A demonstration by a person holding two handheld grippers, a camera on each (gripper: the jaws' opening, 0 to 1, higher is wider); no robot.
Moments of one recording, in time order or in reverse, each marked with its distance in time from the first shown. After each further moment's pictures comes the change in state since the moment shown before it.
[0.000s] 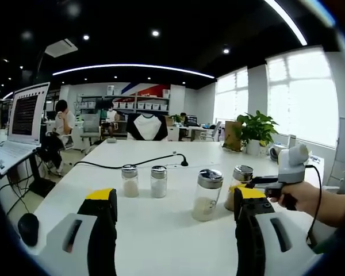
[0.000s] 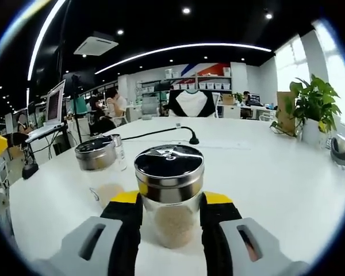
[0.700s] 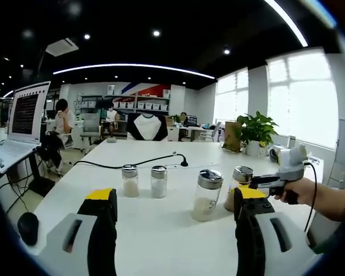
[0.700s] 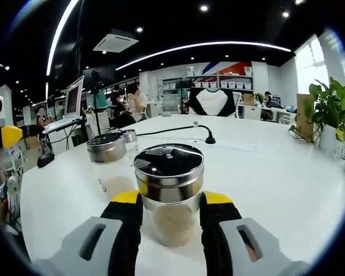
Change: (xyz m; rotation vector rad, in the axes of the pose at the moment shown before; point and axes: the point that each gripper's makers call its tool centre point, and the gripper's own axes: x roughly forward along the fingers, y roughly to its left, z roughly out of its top) left arm 0.000 0.001 0.001 -0.009 -0.002 -0.002; right arm -0.003 0.004 -0.002 -0.056 0.030 0.175
